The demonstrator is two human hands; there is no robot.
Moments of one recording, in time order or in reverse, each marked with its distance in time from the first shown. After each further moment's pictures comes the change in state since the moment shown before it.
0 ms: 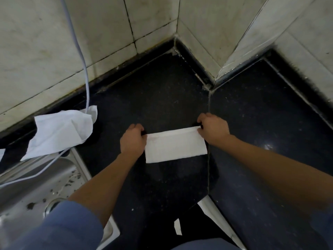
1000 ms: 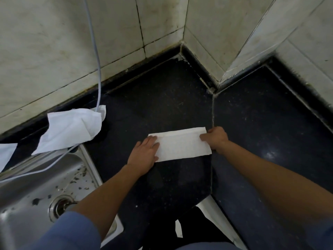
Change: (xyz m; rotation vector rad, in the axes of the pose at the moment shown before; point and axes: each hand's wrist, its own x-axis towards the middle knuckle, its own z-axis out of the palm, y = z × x) left_hand -0.047 -0.011 0.006 0.467 -0.279 0.449; right_hand -0.019 -0.012 0.013 0.804 -0.178 0.586
